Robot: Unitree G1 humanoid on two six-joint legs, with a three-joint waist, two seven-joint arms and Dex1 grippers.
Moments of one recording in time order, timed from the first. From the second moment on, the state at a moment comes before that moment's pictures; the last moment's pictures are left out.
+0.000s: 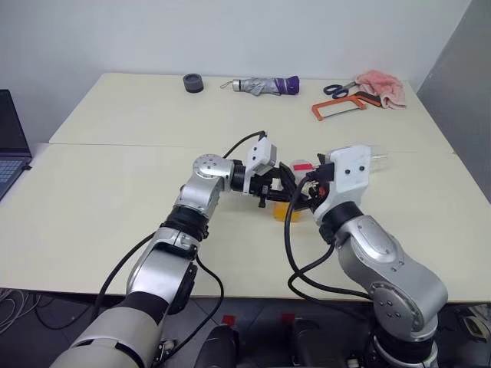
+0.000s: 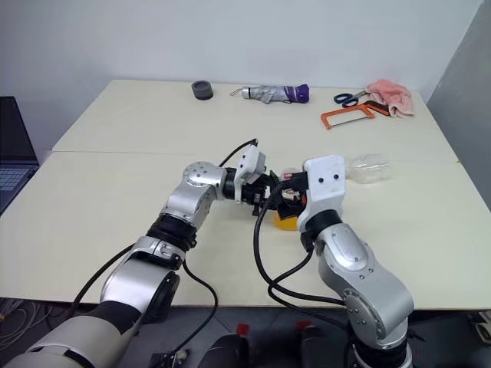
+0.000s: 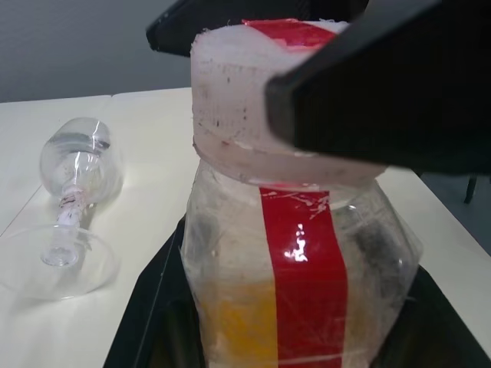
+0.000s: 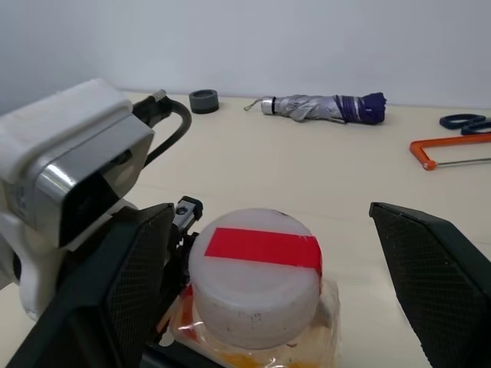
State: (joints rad) left arm -0.97 0.22 -0.19 0.72 -0.22 -0.05 -1.41; right arm -0.34 -0.07 0.18 -0.86 0.32 1.02 -0.22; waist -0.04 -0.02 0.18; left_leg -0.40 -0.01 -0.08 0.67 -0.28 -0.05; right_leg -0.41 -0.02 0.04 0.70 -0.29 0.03
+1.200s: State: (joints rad) left arm -0.96 0.24 -0.20 0.63 -0.22 0.00 -1.46; right arm -0.63 -0.64 0.02 -0.30 0.64 0.80 0.86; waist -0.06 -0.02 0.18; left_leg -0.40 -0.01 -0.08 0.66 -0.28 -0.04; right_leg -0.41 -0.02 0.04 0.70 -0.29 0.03
